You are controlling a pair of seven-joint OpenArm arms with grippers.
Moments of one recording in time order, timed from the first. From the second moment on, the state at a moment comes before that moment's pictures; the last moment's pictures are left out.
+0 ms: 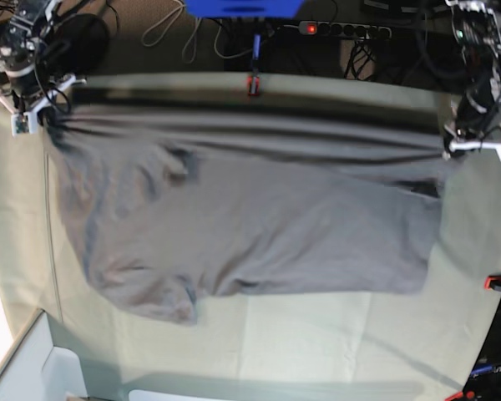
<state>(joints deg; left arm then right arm) 17.4 -14.2 -28.4 82.1 -48.3 -0.2 31.9 -20.4 -0.6 46.2 88.6 -18.7 40.3 -9.4</state>
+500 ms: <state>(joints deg) 22.6 -12.9 -28.6 84.4 -48.4 -0.1 31.1 -28.5 -1.3 46.5 90.6 -18.5 40.3 -4.4</state>
